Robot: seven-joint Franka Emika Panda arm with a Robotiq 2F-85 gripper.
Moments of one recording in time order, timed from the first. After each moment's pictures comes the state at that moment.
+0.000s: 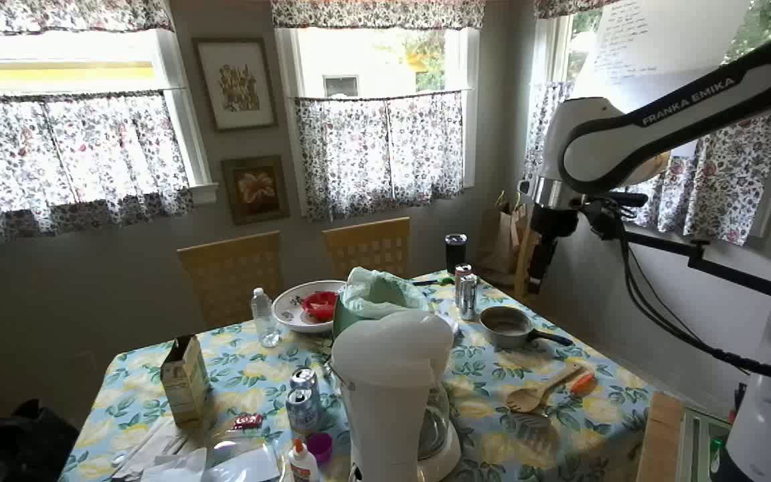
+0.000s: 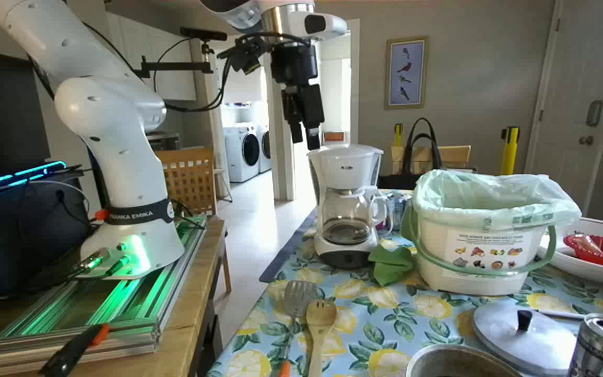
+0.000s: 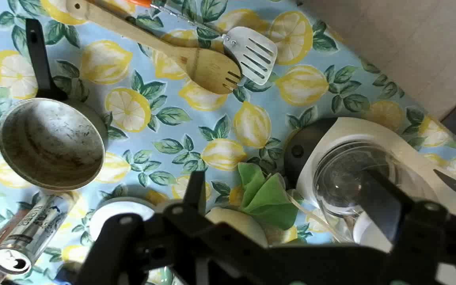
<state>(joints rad) -0.09 -0.61 -0.28 -2.70 -0.12 2.20 -0.40</state>
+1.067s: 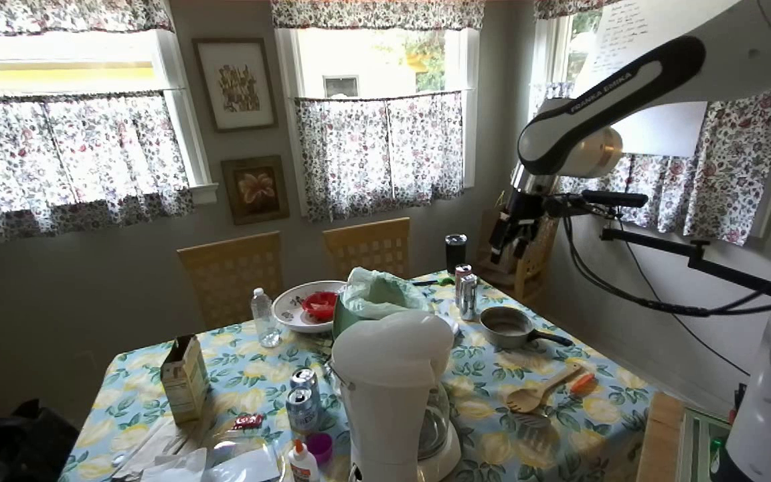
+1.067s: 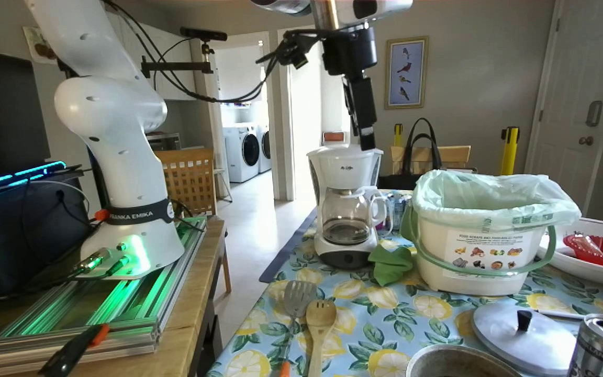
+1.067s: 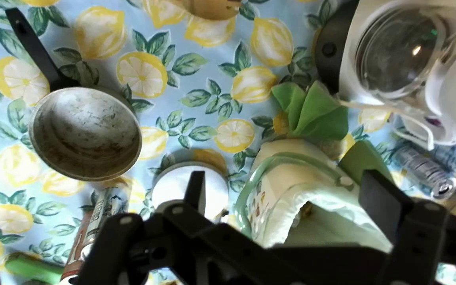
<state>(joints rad) -0.10 -0.30 -0.35 -2.45 0.10 2.32 -0.27</state>
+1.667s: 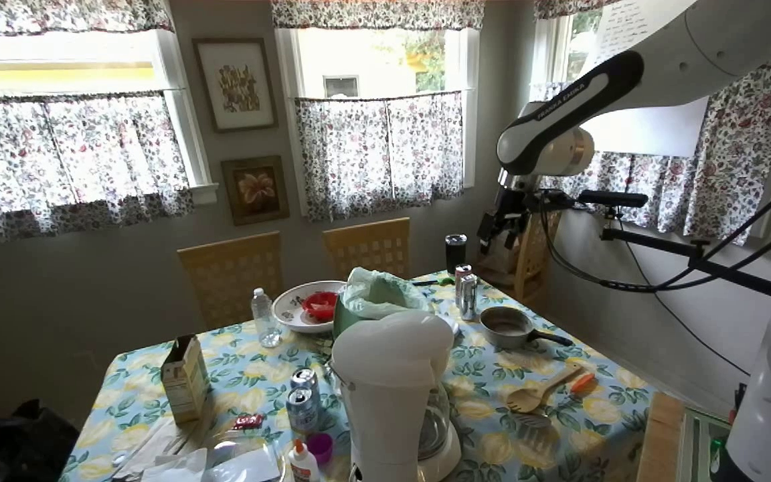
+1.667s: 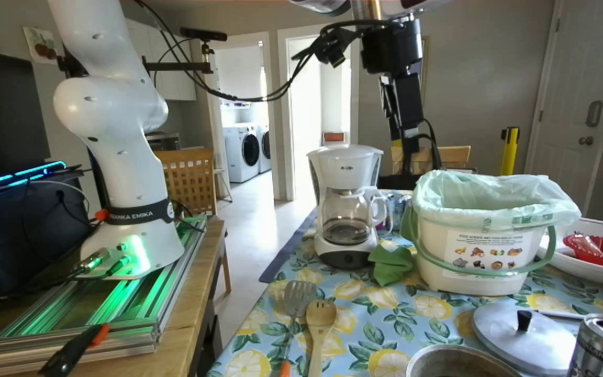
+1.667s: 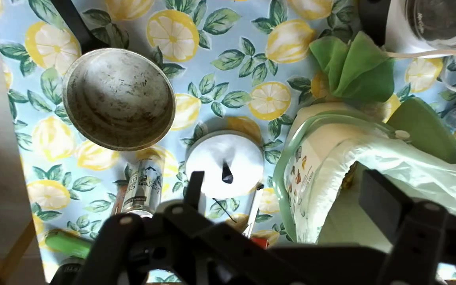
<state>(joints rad) -0.13 -0.13 -0.36 -2.30 0.13 2.36 -0.27</state>
